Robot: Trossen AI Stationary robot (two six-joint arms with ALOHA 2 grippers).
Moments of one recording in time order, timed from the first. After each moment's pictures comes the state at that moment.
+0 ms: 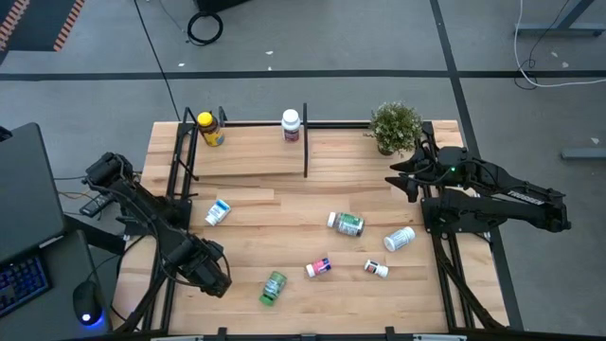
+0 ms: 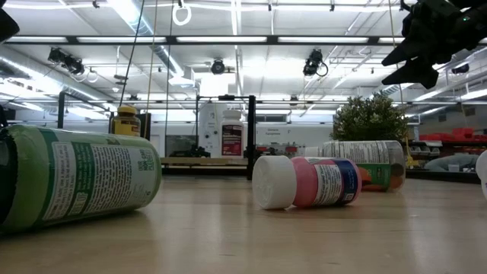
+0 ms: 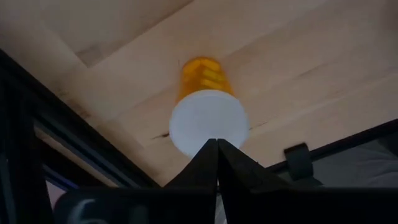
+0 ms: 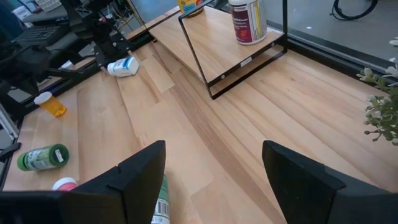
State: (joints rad) left arm -0.78 1.43 0.95 -0.89 0.24 -1.84; right arm -0.33 0.33 0.50 -0.60 -0.02 0.37
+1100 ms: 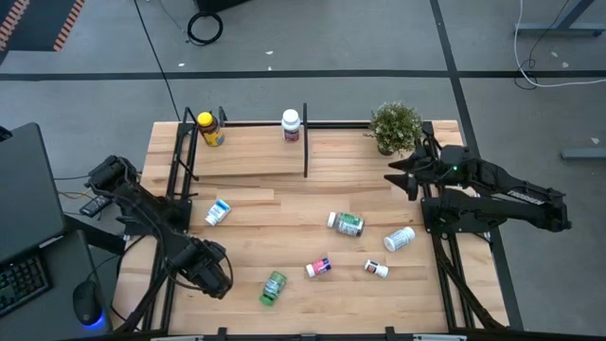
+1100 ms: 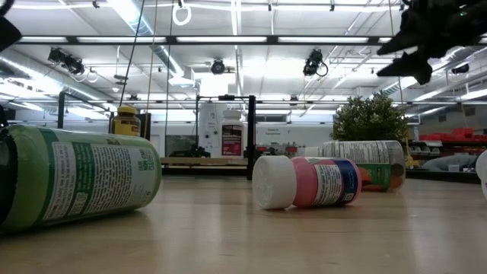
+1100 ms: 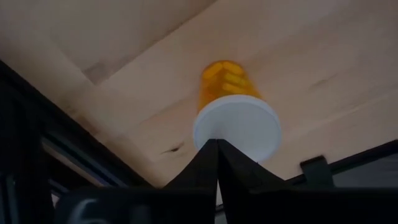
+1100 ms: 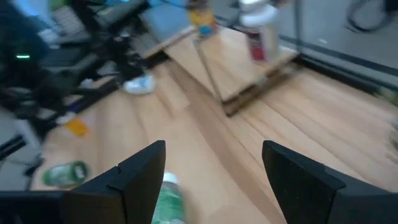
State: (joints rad) left arm -0.76 1.50 0.94 -0.91 0.19 -1.77; right arm -0.32 0.34 0.50 -0.51 -0.05 0.39
